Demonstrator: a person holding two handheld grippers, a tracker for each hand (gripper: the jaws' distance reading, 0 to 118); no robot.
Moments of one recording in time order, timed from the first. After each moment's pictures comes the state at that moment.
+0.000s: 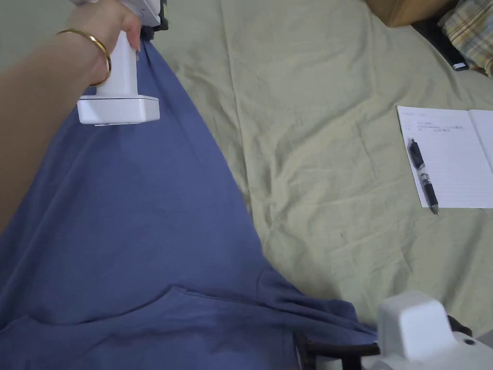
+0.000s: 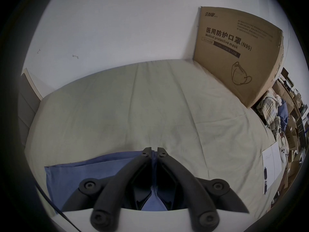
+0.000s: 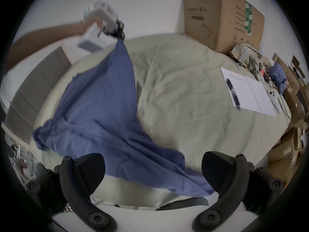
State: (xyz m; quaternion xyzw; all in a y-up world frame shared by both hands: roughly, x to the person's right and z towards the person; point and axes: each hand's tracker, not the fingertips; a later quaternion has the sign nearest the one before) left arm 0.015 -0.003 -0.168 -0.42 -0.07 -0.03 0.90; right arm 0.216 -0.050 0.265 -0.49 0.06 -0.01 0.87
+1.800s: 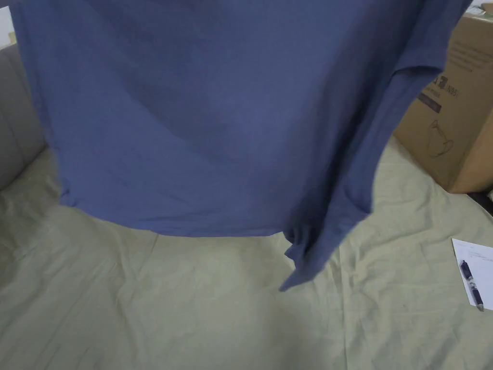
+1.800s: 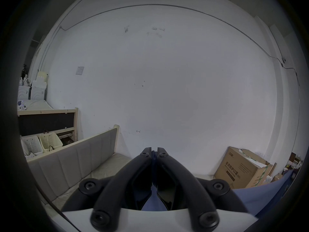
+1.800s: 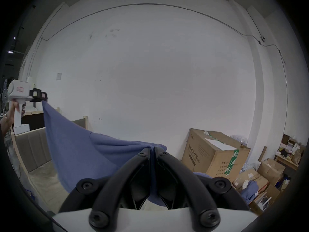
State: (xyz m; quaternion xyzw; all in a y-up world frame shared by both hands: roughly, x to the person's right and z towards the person) left arm -0.328 0.446 0.243 0.00 0.14 0.13 0.98; right arm 0.174 0.440 0.269 -0.02 0.10 0.10 0.99
